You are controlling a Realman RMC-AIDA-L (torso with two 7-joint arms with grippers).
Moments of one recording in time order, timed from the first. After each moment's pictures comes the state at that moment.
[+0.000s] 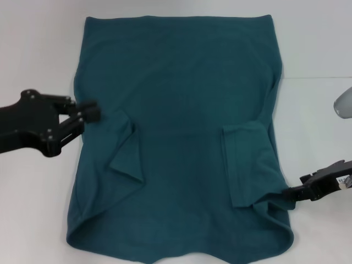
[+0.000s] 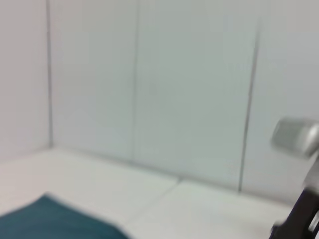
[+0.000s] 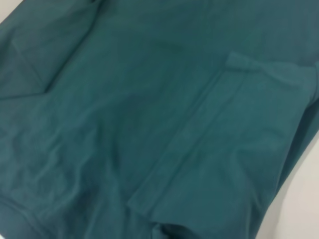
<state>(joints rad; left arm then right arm) -0.28 -2.17 0.74 1.40 1.76 1.72 -1.70 0.37 2.10 -1.27 -1.46 -2.53 -1.46 2.54</state>
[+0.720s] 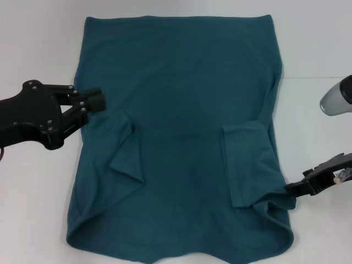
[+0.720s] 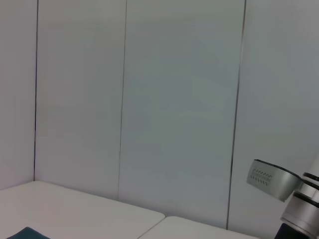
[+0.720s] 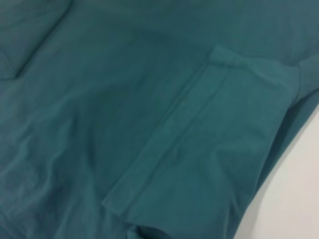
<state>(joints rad) -0.29 -2.17 0.74 1.35 1.68 1.74 -1.69 0.42 2.10 -1.31 -1.45 -2.64 -1.45 2.58</state>
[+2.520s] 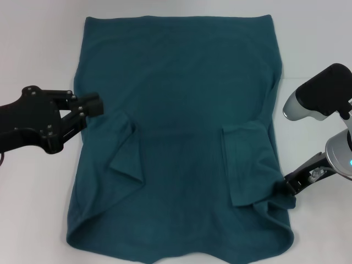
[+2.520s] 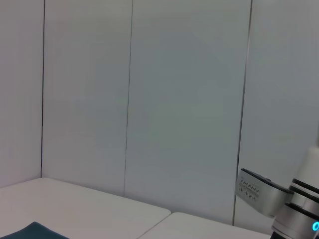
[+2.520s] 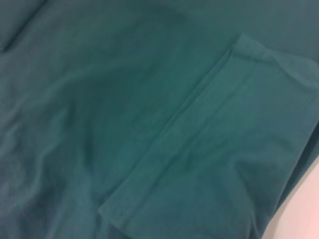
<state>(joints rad) -0.29 -2.17 0.73 1.31 1.69 1.72 -1.65 0.55 2.10 -1.39 -1.26 -2.71 -1.38 2.62</state>
